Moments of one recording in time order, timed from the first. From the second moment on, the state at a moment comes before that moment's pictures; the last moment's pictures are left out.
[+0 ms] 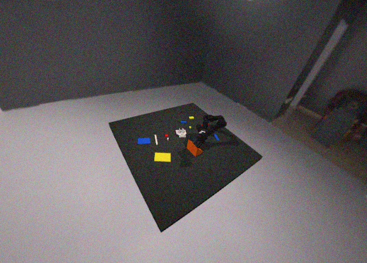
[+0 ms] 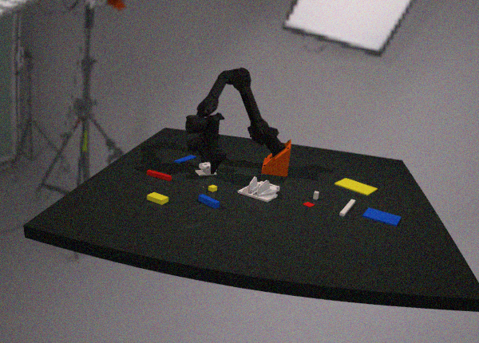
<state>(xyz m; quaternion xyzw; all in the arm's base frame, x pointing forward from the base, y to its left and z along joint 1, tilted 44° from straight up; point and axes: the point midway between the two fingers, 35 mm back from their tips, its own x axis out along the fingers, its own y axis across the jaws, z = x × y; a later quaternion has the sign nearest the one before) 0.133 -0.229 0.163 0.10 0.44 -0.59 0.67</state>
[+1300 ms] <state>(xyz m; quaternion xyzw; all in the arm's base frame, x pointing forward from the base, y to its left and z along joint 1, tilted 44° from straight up) 0.133 -0.229 0.161 0.10 0.44 -0.59 0.67</state>
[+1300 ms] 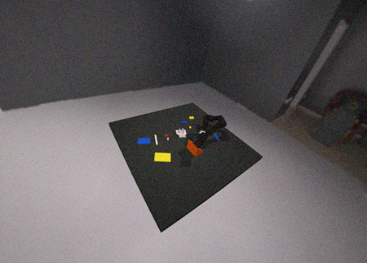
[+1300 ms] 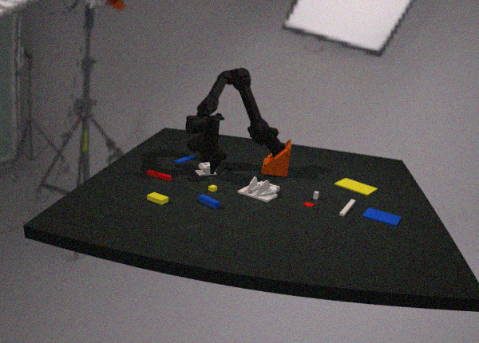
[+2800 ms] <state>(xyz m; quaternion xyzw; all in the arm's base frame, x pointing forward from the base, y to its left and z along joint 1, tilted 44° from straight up) 0.148 -0.175 0.206 0.10 0.45 -0.57 0.68</state>
